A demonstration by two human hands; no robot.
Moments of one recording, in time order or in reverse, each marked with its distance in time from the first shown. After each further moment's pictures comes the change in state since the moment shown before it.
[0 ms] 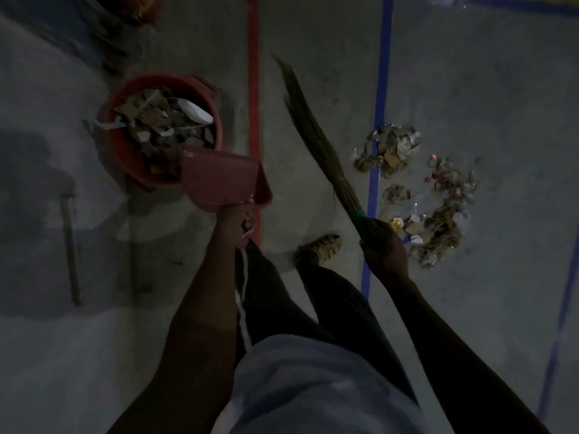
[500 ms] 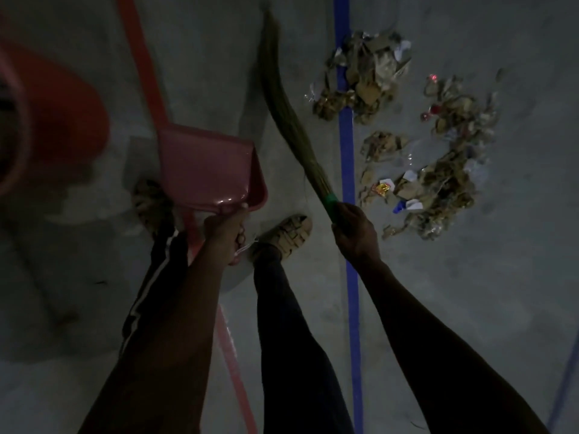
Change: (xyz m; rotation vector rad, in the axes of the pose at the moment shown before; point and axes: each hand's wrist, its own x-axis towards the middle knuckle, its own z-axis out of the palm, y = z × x) left_hand 0.143 -0.141 0.229 0.198 0.088 -0.121; right_hand 0.103 0.265 0.161 0.159 -0.136 0.162
